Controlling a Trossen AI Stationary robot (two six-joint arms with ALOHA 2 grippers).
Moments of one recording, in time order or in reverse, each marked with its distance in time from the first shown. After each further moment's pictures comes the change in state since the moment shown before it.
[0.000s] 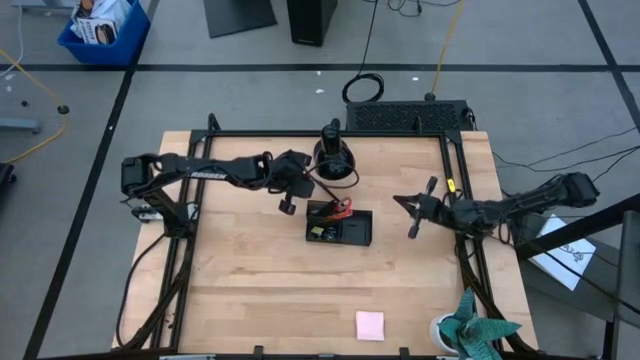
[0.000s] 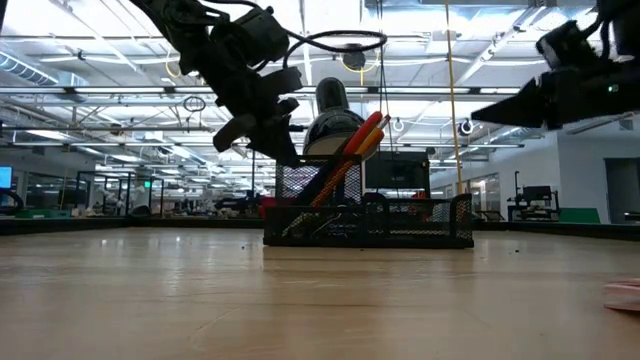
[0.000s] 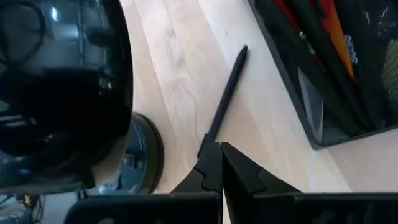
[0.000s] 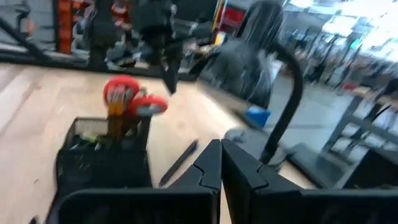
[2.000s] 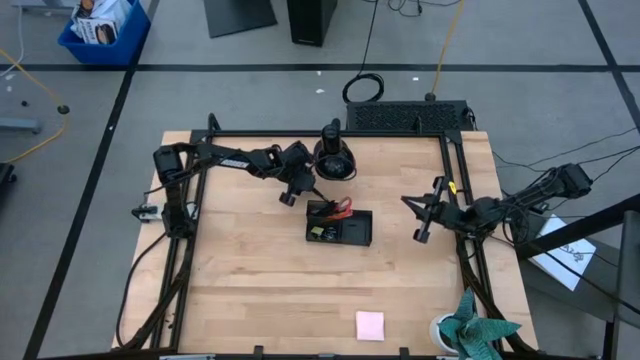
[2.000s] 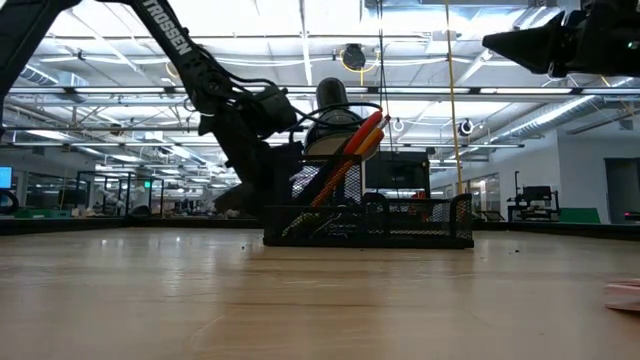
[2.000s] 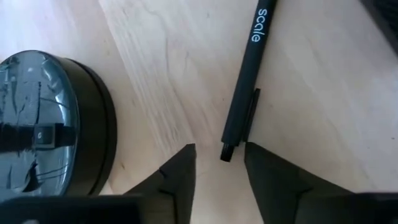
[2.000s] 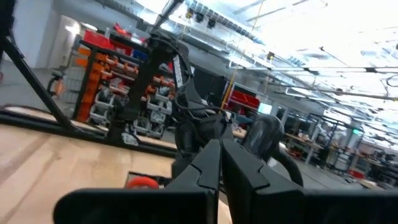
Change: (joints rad) left arm 0.185 0.289 0.010 0.090 0.174 0.178; right arm 0.142 -0.003 0.000 0.390 -0.009 -0.359
